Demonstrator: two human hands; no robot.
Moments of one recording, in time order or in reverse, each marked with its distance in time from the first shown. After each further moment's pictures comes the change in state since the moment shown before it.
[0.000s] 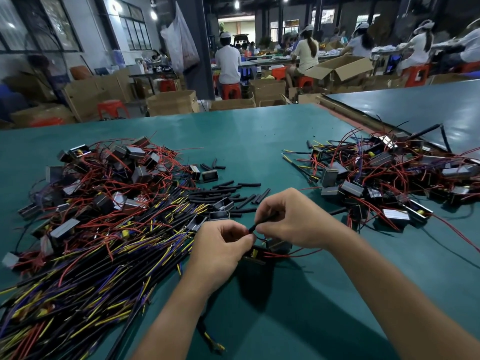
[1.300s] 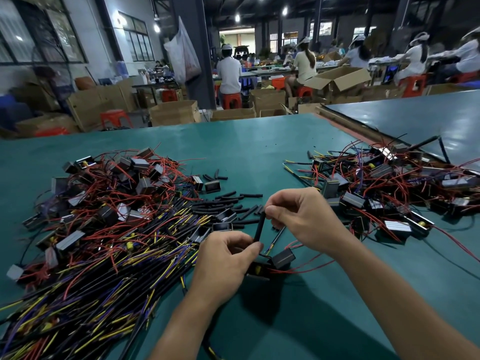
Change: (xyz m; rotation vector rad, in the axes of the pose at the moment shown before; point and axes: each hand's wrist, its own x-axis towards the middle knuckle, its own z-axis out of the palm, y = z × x) left_hand -0.003 0.004 -0.003 0.079 -0.017 0.085; right_hand 0.002 -0.005 -0.005 0.245 0.244 -0.058
